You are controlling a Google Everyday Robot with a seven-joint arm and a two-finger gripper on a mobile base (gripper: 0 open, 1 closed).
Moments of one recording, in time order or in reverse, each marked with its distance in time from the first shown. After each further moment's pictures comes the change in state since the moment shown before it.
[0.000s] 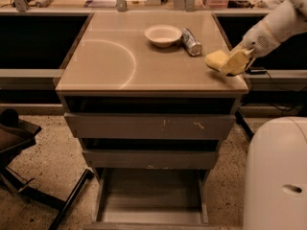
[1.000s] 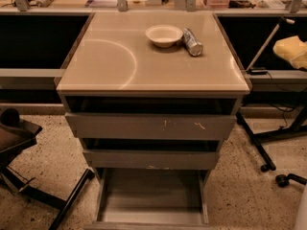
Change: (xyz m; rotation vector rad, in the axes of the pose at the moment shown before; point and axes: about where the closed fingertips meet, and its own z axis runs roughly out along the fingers) arm 0.096 0.016 -0.163 0.242 -0.093 0.120
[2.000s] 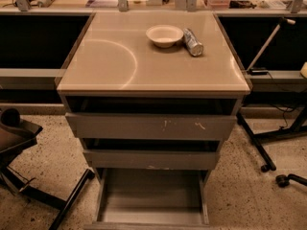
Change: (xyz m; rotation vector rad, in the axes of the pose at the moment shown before) arm 0.065 0.056 -0.048 -0.036 0.055 0.246
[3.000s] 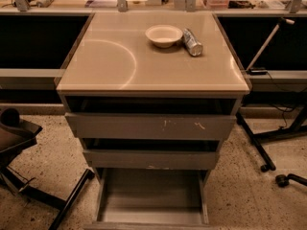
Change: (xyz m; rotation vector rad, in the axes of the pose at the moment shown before) arm 0.002 0.079 -0.095 0.258 -0.330 -0.200
